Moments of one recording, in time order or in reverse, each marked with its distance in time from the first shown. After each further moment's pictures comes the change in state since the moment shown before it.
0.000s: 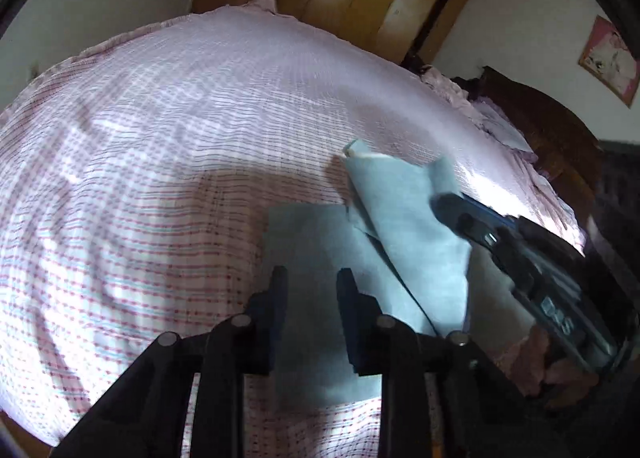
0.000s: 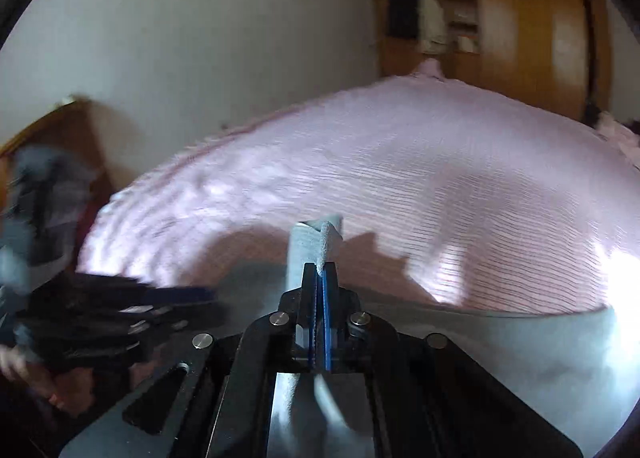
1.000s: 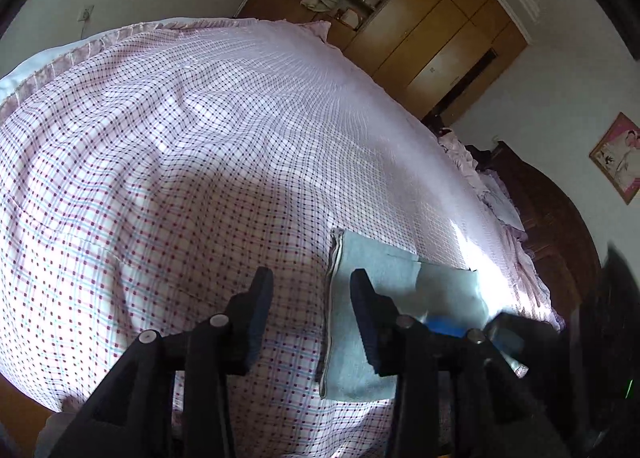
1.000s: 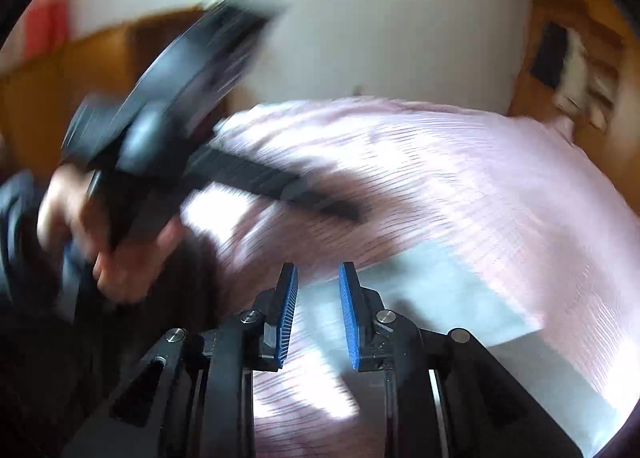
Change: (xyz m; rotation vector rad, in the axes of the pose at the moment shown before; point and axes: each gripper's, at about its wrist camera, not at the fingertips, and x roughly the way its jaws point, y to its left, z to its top) left arm -0.031 0.055 -0.008 -0.250 -0.095 -0.074; right arm 0.001 0.081 -0.006 -0.369 0.084 0.256
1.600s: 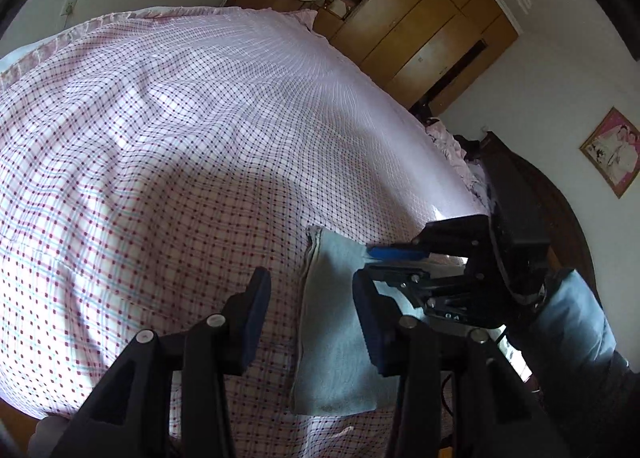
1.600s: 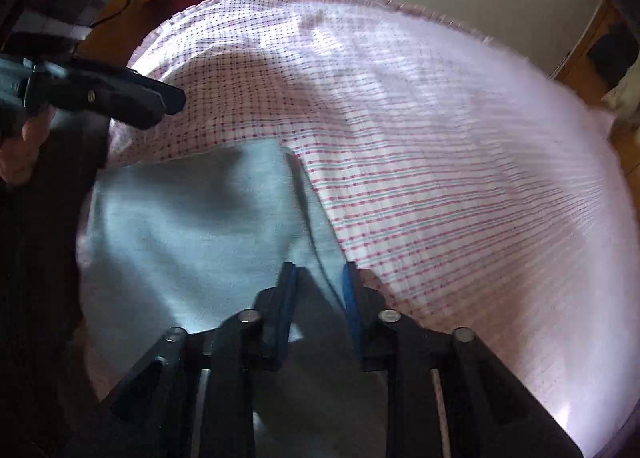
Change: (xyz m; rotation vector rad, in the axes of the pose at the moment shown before) left arm 0.025 -0.011 0.009 0.019 0.043 -0.047; right arm 0.073 -0.118 -0.012 -0.244 0.412 0.121
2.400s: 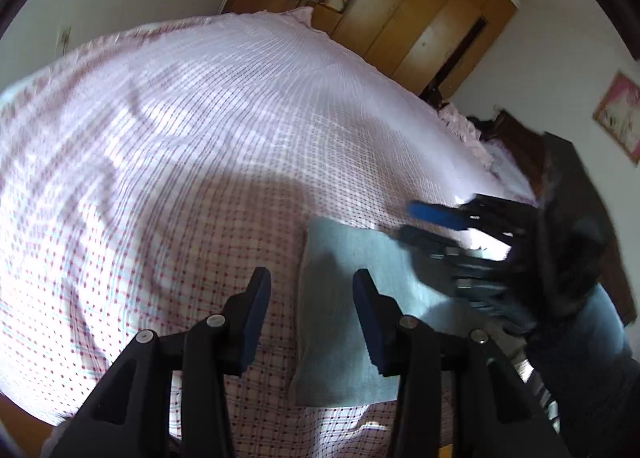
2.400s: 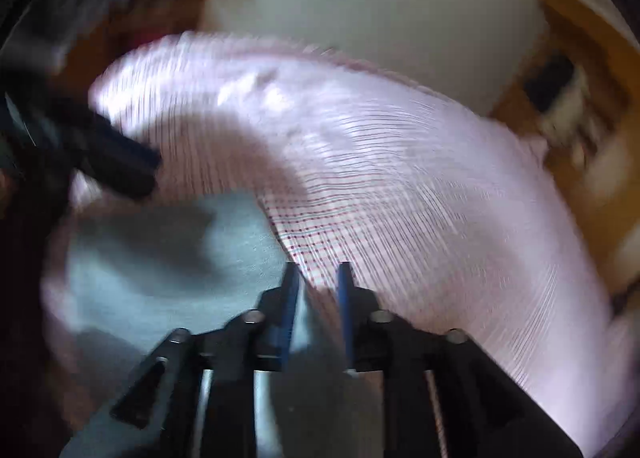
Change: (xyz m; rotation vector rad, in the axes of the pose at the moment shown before) left arm 0.010 -0.035 0.000 0.117 0.000 0.112; right arm -0.040 0.014 -0.005 0.109 -0.235 -0.271
